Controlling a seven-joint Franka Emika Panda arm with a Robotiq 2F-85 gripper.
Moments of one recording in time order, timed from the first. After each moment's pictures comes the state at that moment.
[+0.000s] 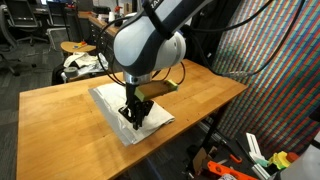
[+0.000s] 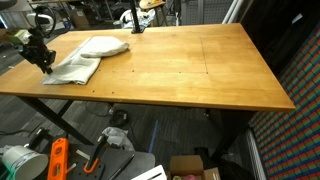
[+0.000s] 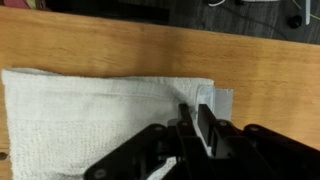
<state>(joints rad) 0.22 0.14 0.20 -2.35 0.17 2.35 0.15</state>
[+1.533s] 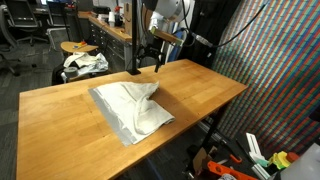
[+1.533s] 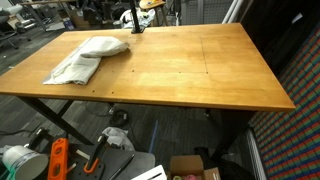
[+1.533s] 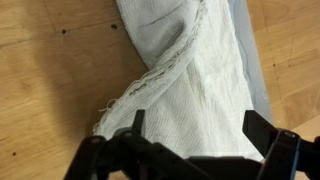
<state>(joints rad) -0.05 0.42 0.02 -1.67 0.34 1.89 0.06</state>
